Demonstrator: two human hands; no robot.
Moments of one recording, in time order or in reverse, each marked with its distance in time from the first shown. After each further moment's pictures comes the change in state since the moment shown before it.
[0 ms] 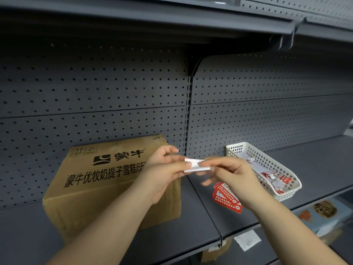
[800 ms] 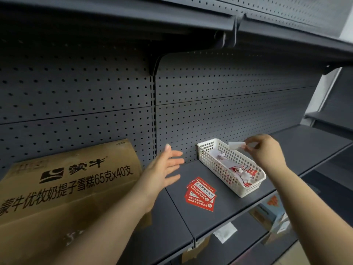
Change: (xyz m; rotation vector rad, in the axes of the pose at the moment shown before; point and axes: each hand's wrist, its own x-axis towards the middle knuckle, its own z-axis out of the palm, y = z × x) left_hand 0.026 -0.027 0.053 0.207 -0.197 -0.016; right_hand 0.019 0.004 -0.191 -1.135 0.621 0.154
